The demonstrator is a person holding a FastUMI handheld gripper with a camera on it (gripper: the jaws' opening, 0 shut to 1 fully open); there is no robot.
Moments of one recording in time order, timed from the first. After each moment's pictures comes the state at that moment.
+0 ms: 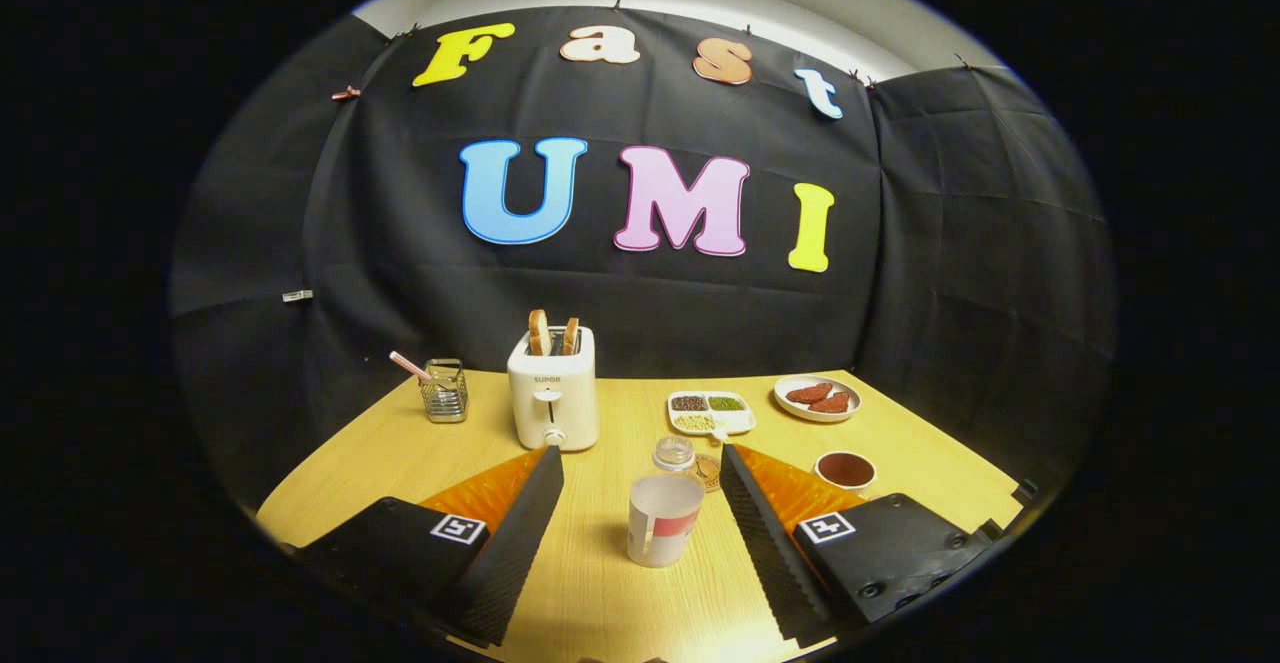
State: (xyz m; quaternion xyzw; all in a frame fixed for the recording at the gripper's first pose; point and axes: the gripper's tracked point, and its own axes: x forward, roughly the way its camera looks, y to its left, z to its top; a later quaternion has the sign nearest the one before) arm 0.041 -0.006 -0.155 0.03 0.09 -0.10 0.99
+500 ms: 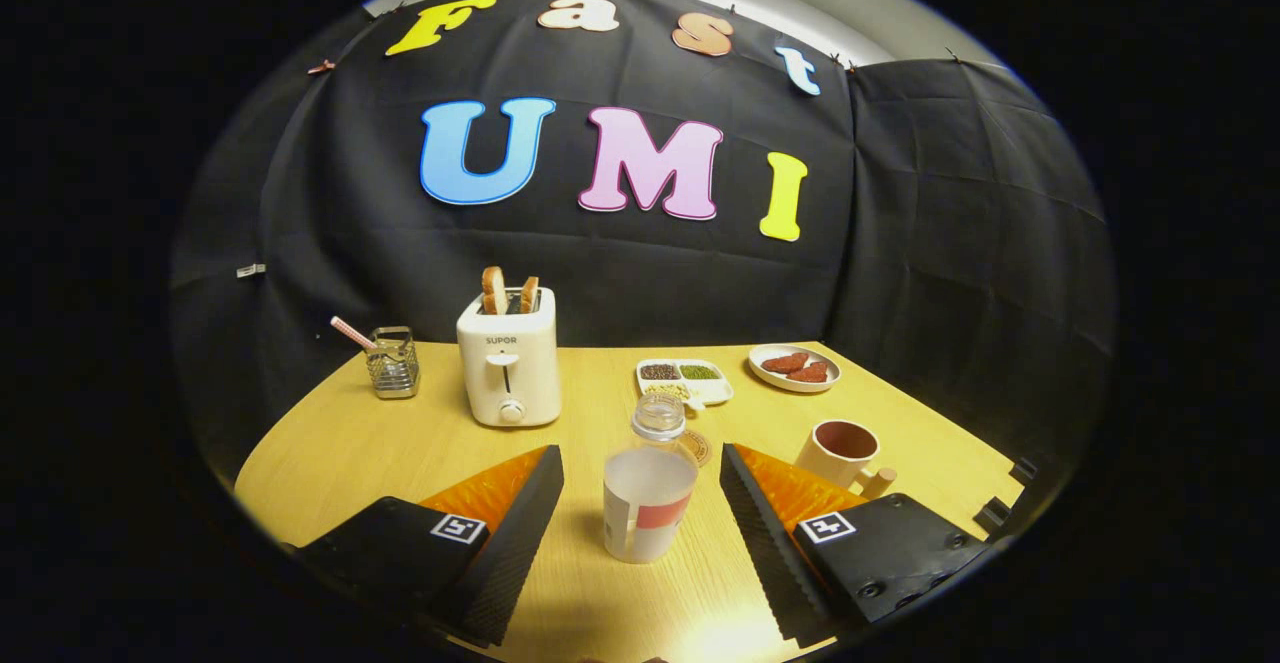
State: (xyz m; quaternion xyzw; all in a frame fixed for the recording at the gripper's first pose) arm 0.071 -0.024 -0.208 0.03 0.12 -0.16 0.98
